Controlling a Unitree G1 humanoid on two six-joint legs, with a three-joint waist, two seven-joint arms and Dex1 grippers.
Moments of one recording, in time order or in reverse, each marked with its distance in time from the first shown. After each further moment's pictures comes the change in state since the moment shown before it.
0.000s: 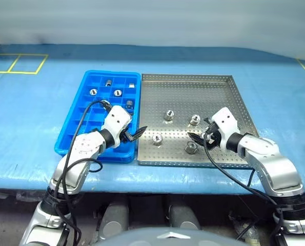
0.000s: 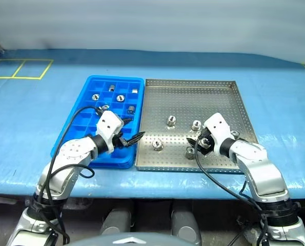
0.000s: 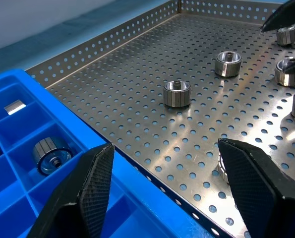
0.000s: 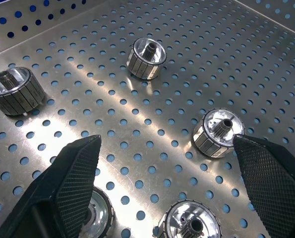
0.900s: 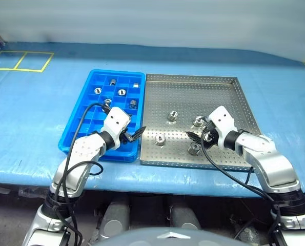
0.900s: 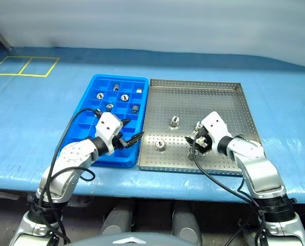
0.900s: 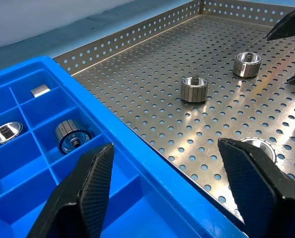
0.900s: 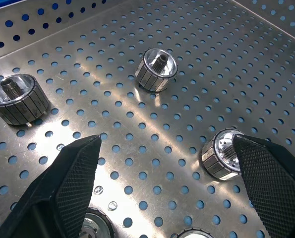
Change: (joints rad) left arm 0.018 -0.003 0.002 -0.006 0.000 0.007 0.033; right arm -0.037 0.005 0.028 0.026 -0.031 -0.005 0.011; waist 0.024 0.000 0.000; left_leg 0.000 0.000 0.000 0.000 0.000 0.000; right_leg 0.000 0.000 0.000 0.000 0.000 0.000
